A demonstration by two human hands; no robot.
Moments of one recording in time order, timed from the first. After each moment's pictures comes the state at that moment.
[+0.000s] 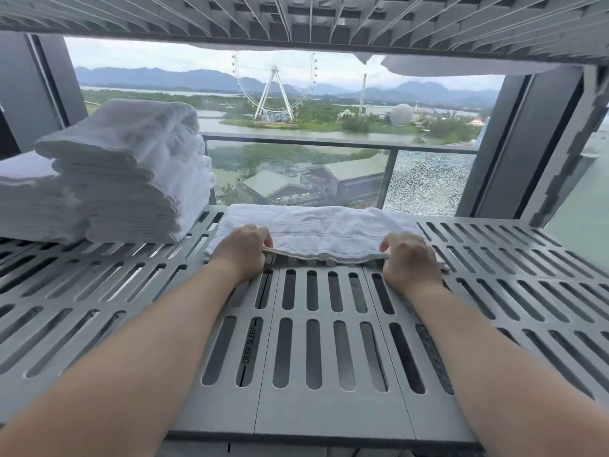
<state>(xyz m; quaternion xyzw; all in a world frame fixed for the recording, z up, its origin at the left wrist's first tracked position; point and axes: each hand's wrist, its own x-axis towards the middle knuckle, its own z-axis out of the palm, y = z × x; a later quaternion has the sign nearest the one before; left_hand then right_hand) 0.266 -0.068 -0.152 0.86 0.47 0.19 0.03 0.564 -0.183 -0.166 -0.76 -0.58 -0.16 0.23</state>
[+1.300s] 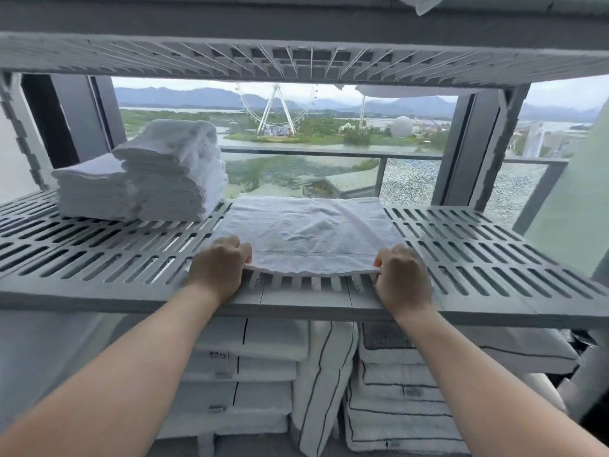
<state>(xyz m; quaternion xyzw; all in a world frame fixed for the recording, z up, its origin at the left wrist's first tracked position) 0.193 -0.266 -0.155 0.83 0.48 0.22 -0.18 0.500 -0.388 -0.160 -0.76 -0.56 -0.21 0.26</state>
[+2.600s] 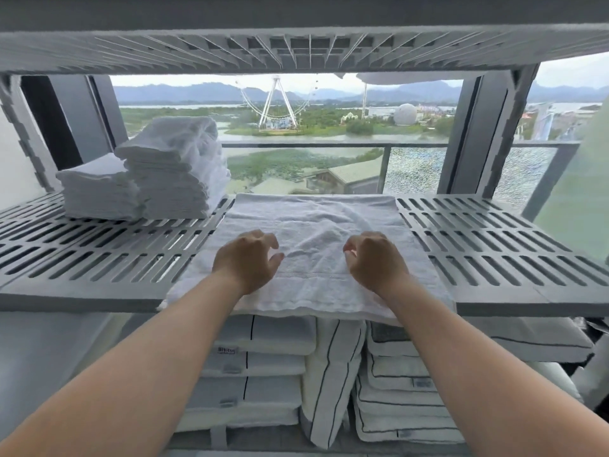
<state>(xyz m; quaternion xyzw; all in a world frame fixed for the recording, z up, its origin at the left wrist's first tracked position) 0.225 -0.280 -0.137 0.85 0.48 0.20 -0.08 0.473 -0.350 -0.149 -0.71 -0.64 -0.11 0.26</state>
